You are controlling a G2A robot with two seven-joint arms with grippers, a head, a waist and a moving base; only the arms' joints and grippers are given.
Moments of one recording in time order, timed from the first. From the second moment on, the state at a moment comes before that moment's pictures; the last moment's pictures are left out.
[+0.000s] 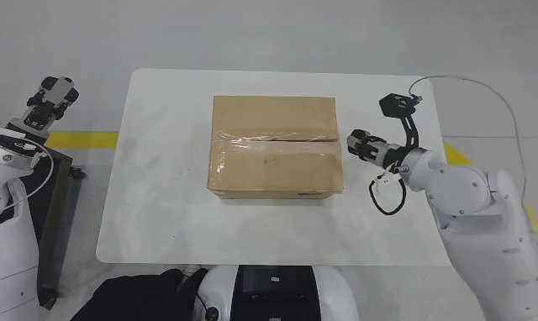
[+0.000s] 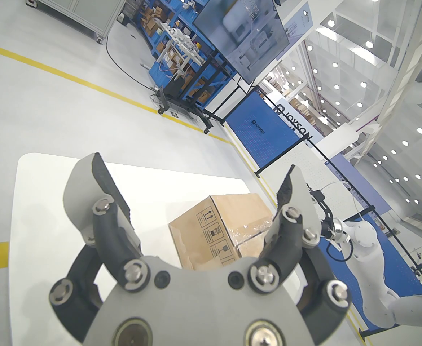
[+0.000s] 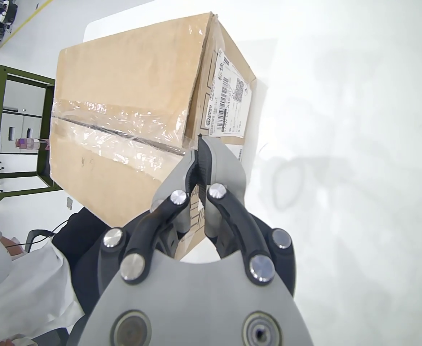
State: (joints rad) left arm 1.23 -1.01 -2.01 -1.60 -0.01 -0.47 -0.73; right arm -1.12 -1.00 1.36 -1.98 -0.47 0.29 0.98
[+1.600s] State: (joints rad) left arm 1.23 -1.01 -2.01 -1.60 -0.01 -0.47 -0.73; right arm -0.84 -1.06 1.12 -1.88 0.04 0.19 0.90
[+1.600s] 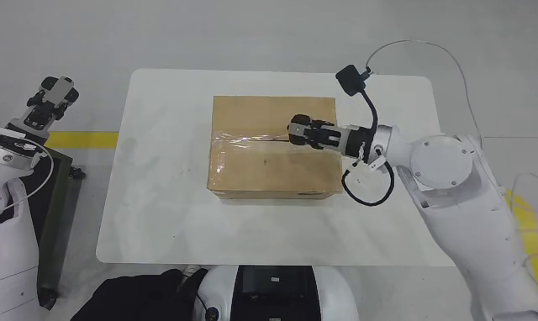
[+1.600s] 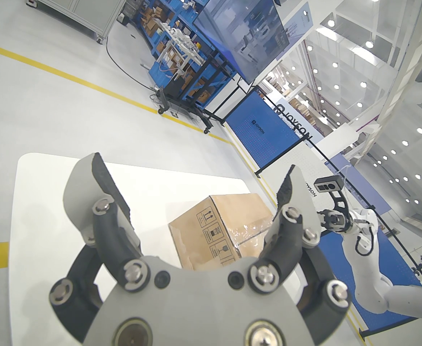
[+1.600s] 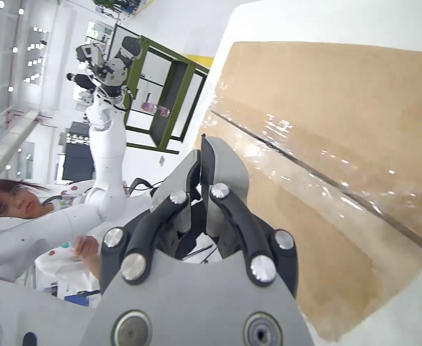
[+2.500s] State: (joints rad) left arm 1.23 -1.01 -2.01 -1.60 -0.01 -0.47 -0.73; right arm -0.79 -1.08 1.05 -1.82 0.07 0.23 0.87
